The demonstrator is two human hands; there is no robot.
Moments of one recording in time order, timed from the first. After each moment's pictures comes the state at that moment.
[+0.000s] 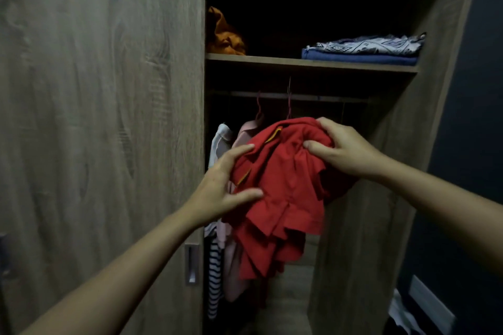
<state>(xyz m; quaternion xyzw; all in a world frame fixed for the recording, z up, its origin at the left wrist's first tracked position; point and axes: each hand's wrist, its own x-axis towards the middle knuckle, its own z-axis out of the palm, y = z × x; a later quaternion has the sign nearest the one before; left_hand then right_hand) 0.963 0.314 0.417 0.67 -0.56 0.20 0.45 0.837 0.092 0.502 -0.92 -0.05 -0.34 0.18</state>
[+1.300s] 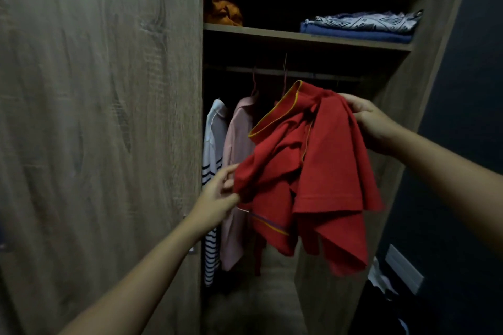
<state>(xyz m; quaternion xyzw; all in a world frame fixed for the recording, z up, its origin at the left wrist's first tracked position) 0.957 0.314 0.333 0.59 -0.46 -0.07 0.66 0.829 0.058 0.495 -0.80 -0.04 -0.26 0.54</state>
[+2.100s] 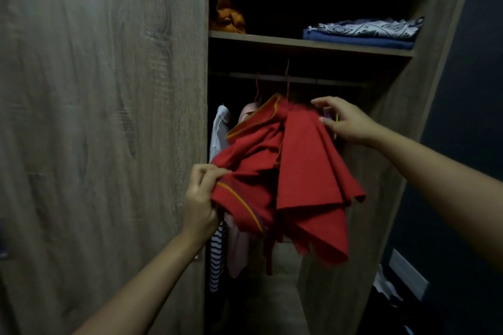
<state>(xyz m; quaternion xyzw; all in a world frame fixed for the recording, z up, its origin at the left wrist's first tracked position) 0.957 0.335 0.342 0.59 -0.44 0.35 0.58 0.863 0.068 0.504 -0.94 0.04 -0.30 0.16</state>
